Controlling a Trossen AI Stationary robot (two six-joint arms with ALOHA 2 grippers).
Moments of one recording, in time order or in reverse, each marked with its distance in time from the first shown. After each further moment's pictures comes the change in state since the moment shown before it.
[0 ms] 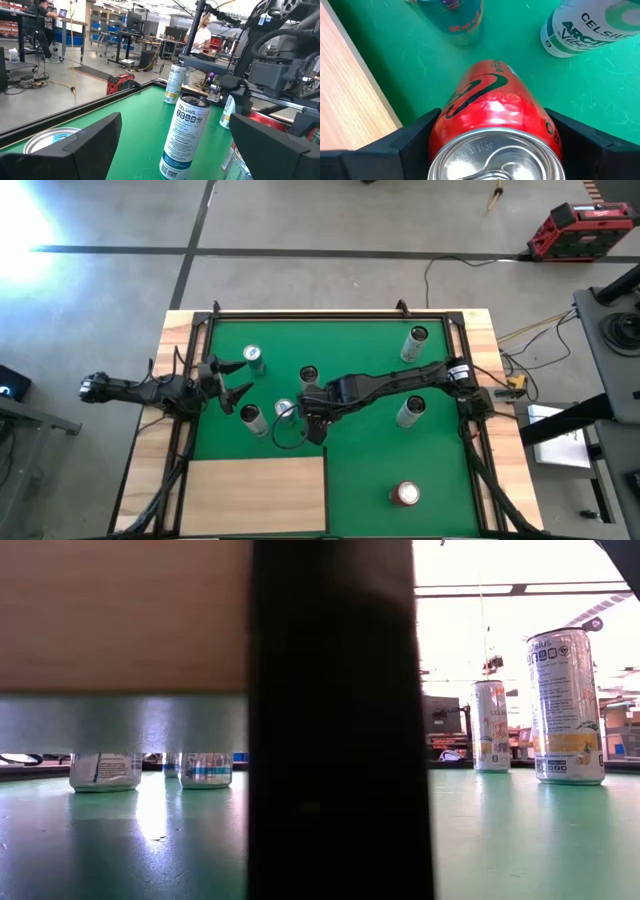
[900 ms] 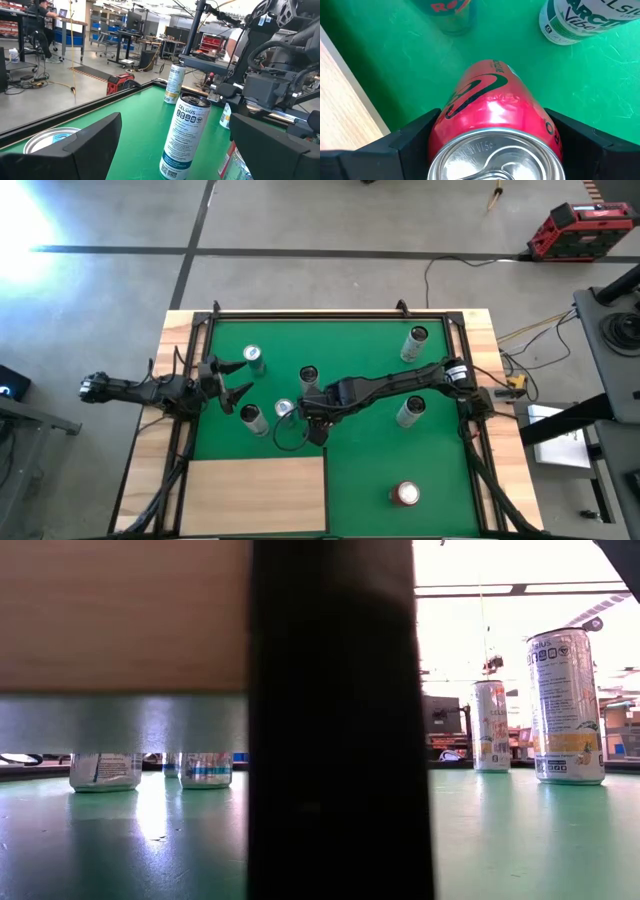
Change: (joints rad) left arm 0.000 0.000 0.000 0.000 0.000 0.000; right arm 0.000 0.014 -0.042 0.010 -0.002 0.008
